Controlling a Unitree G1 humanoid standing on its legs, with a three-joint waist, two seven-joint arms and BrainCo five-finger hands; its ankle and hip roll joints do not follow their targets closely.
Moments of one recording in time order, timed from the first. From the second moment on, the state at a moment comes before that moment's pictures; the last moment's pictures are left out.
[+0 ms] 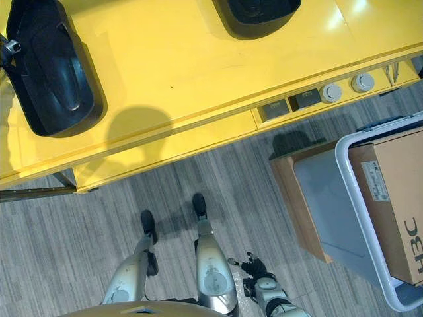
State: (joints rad) left arm -1.17 1.15 -0.79 0.81 0.06 -0.15 0.13; right arm -0.13 -0.29 0.23 1.23 0.21 -0.13 -0.08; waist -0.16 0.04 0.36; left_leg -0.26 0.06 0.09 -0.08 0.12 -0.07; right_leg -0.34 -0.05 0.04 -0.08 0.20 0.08
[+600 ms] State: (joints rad) left arm -1.14 1.19 -0.81 0.76 0.19 -0.19 0.17; right arm -0.13 -0.29 0.23 1.23 0.21 -0.15 -0.07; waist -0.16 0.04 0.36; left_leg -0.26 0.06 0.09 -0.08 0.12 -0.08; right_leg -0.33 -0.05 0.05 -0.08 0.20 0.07
